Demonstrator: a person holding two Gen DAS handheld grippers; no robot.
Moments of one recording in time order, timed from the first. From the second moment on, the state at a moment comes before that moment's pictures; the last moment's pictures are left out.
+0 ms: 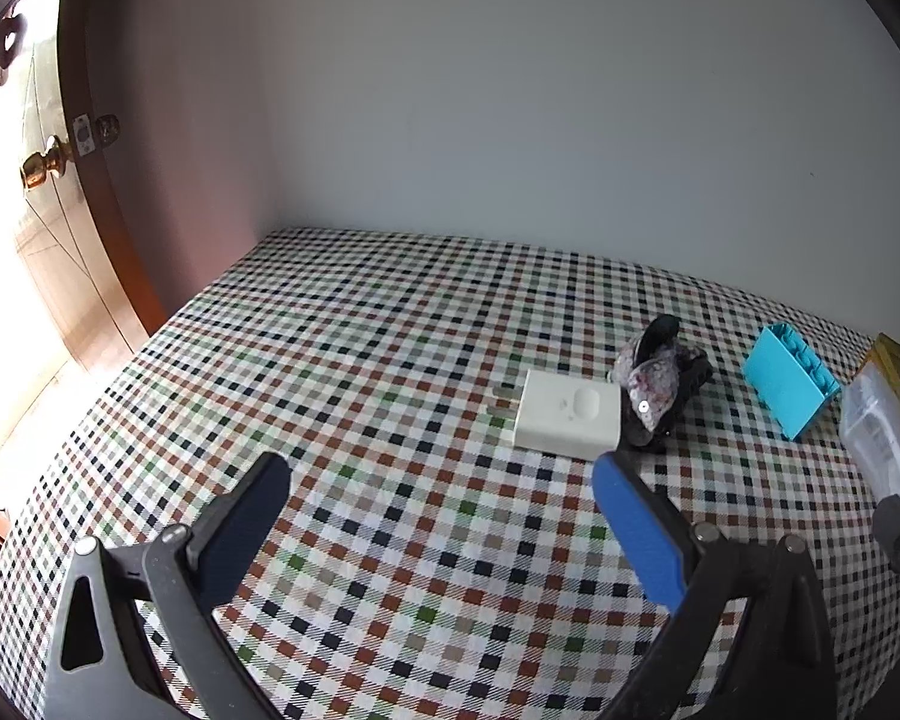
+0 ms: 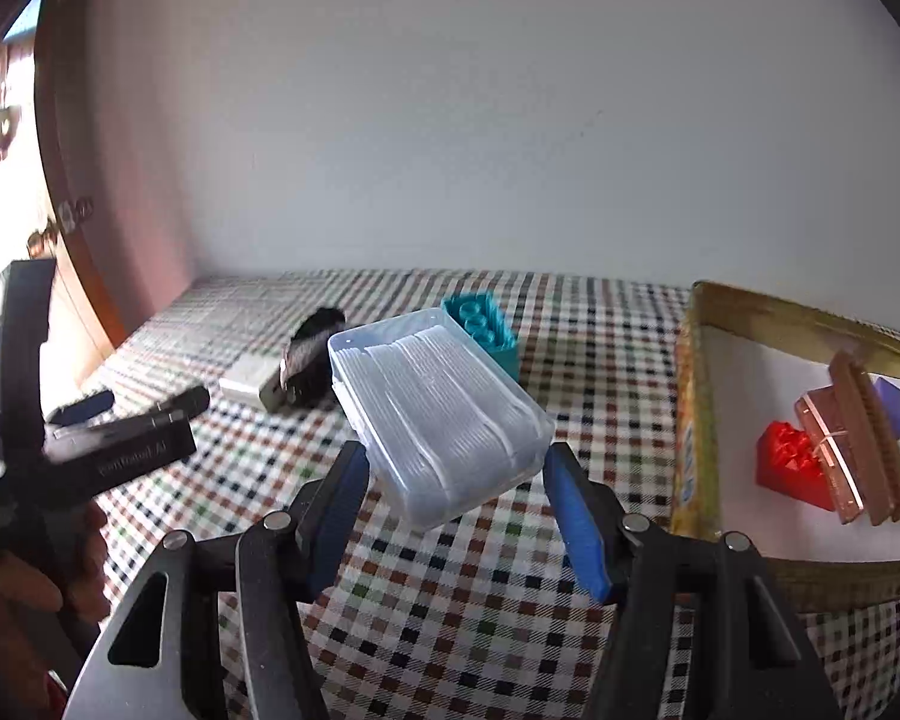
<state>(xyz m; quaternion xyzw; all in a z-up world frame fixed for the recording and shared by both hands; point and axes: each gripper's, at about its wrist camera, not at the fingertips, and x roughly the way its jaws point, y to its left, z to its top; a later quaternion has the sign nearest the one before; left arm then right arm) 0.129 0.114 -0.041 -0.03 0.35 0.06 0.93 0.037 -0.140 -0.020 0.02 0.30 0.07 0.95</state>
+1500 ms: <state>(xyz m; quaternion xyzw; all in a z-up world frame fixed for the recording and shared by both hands) 0.239 0.129 -0.073 -0.07 0.42 0.00 0.90 0.017 -0.175 -0.012 0.06 0.22 0.08 0.97</state>
